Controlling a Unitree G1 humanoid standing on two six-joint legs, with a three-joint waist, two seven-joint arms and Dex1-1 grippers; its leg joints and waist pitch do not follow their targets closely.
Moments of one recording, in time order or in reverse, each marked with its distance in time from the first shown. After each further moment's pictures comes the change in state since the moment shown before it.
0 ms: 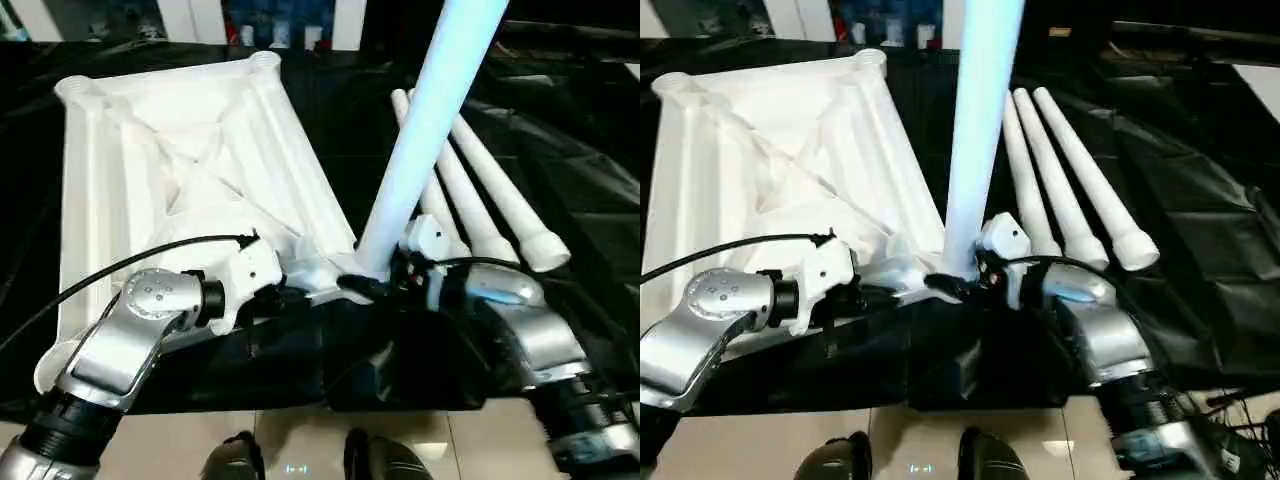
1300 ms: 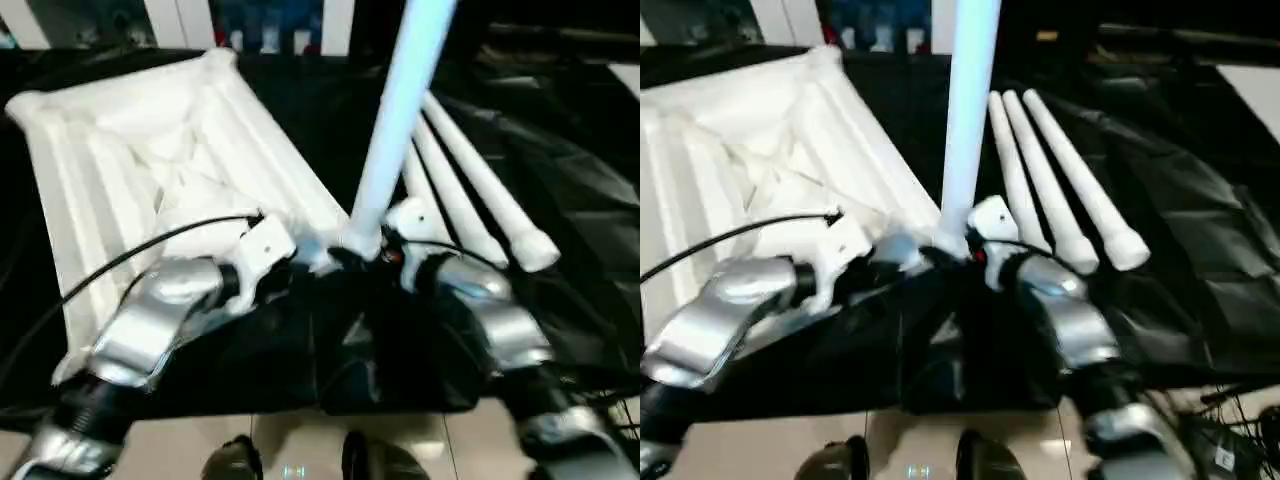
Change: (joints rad) left arm -0.025 0.021 -0.012 -0.005 0.000 0.050 0.009; right arm -0.045 -0.020 0.036 0.047 -0.057 -0.056 -0.020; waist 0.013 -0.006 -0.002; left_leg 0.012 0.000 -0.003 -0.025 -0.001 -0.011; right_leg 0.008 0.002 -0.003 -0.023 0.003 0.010
